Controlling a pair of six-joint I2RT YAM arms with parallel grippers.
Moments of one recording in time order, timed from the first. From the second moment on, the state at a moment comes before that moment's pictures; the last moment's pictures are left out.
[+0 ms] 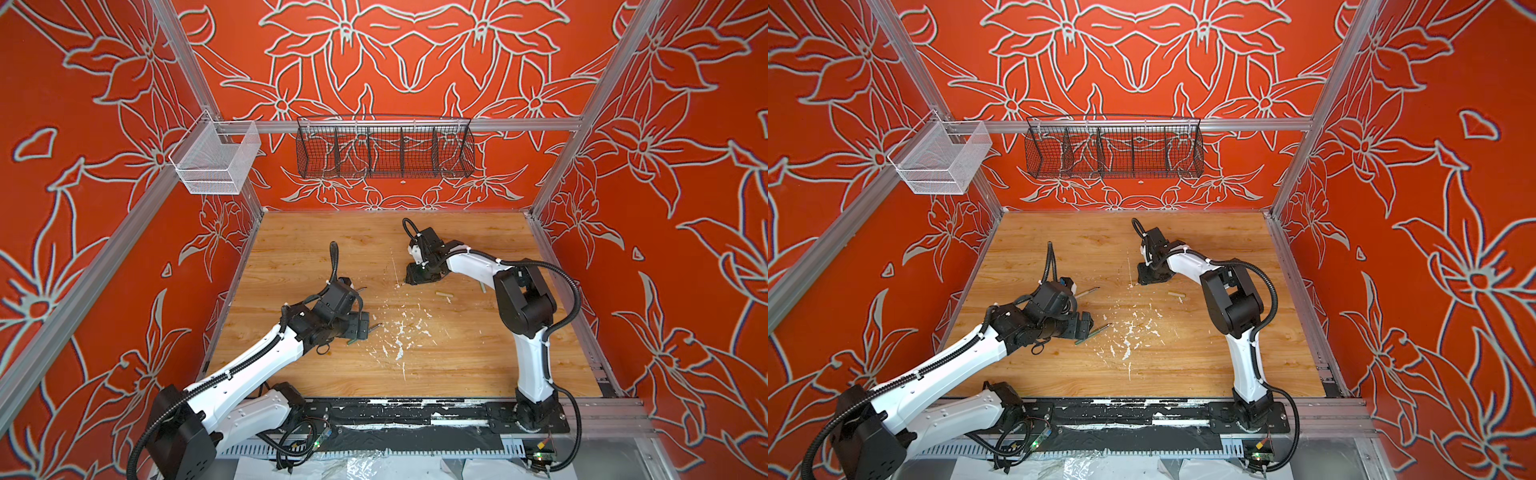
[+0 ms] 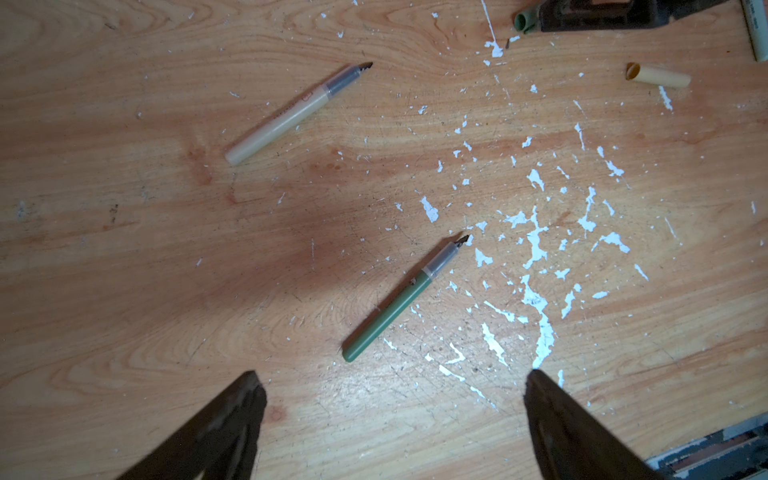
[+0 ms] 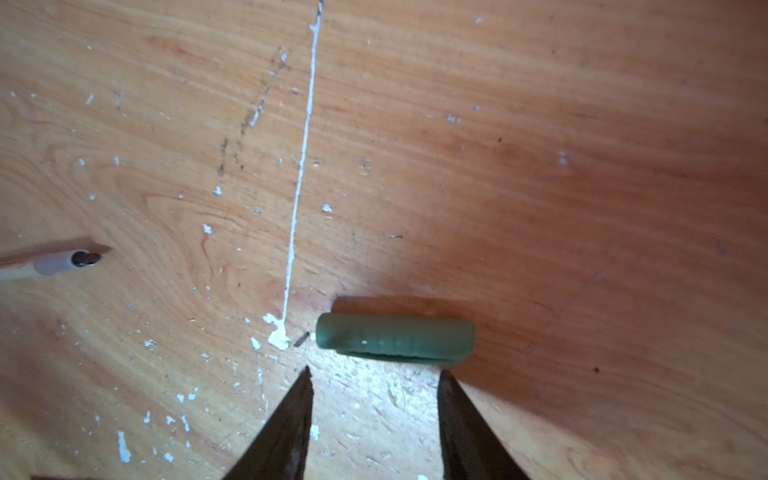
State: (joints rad) left arm -0.60 1.04 0.77 -0.75 -0.10 -0.51; right arm 0.50 2.09 1.54 -0.60 -0.20 0.29
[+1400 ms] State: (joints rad) left arm -0.60 1.03 0.76 -0.75 -0.12 -0.50; right arm 0.51 2.32 1.88 -0.71 -0.13 0.34
